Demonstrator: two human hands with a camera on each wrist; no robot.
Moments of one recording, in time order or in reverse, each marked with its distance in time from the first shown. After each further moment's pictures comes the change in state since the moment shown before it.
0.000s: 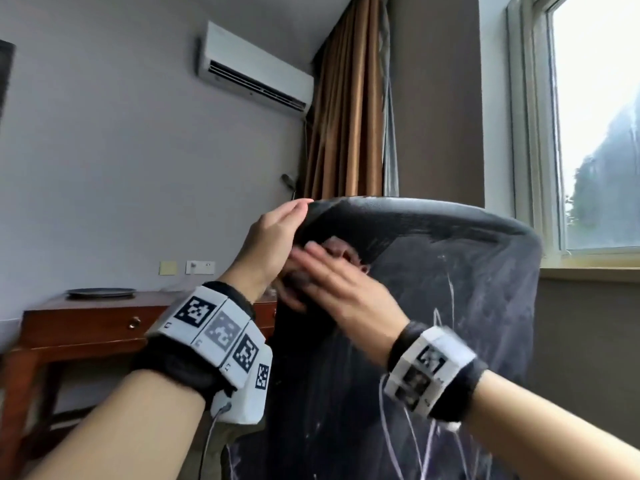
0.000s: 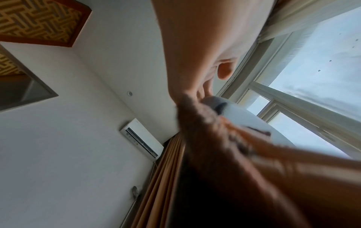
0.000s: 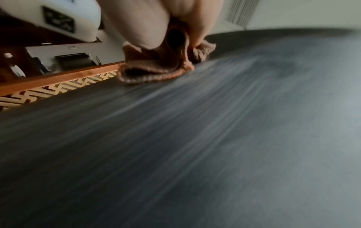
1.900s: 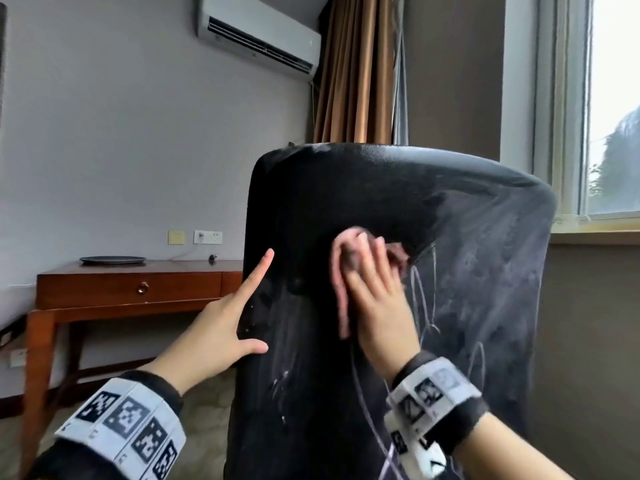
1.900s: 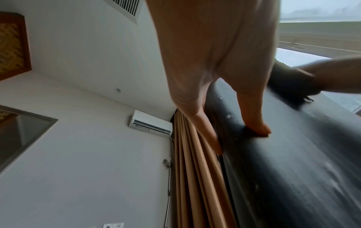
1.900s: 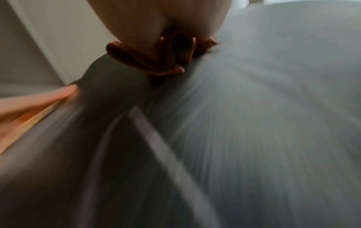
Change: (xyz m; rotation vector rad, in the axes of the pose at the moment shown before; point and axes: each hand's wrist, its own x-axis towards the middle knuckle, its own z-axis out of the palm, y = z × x) left_hand -0.103 -0.092 -0.022 0.768 -0.291 -0.142; right_hand -0.088 -0.016 0.050 0.118 0.128 0.496
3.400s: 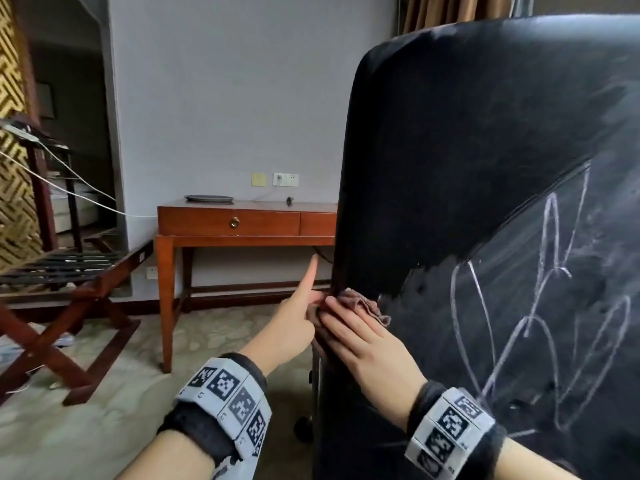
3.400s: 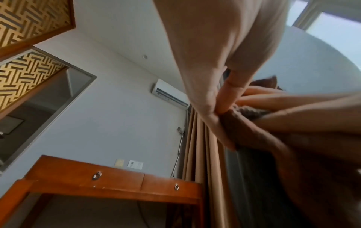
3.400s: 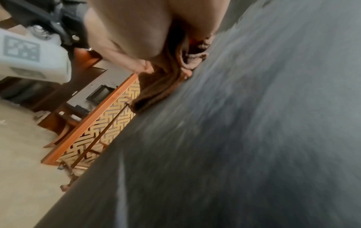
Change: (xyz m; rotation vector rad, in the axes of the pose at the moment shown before) left_hand -0.057 -0.060 0.050 -0.421 -0.084 -0.290; right_hand -0.091 -0.122 0.065 0.094 -0.358 -0.459
